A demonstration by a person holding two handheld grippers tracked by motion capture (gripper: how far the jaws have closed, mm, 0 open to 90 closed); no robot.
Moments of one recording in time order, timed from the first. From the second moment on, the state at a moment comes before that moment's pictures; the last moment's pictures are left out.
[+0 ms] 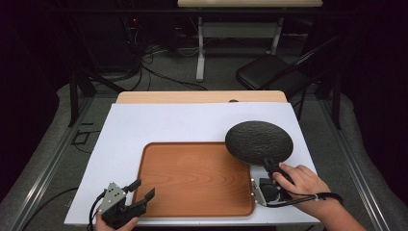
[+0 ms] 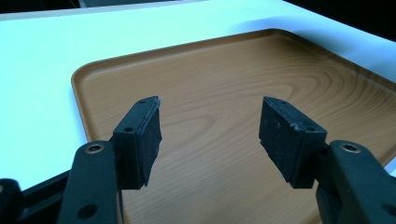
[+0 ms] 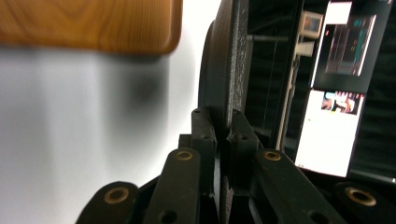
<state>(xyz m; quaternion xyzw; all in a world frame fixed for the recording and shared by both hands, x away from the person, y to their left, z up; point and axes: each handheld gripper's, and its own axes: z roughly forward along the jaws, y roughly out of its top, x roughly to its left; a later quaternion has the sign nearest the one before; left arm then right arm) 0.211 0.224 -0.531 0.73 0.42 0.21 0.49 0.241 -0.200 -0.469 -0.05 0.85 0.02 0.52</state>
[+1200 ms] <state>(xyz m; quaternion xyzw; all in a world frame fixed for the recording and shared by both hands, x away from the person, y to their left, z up) 0.209 0.241 -0.525 0.70 0.44 0.24 0.51 0.233 -0.078 -0.474 -0.17 0.84 0.11 0.50</state>
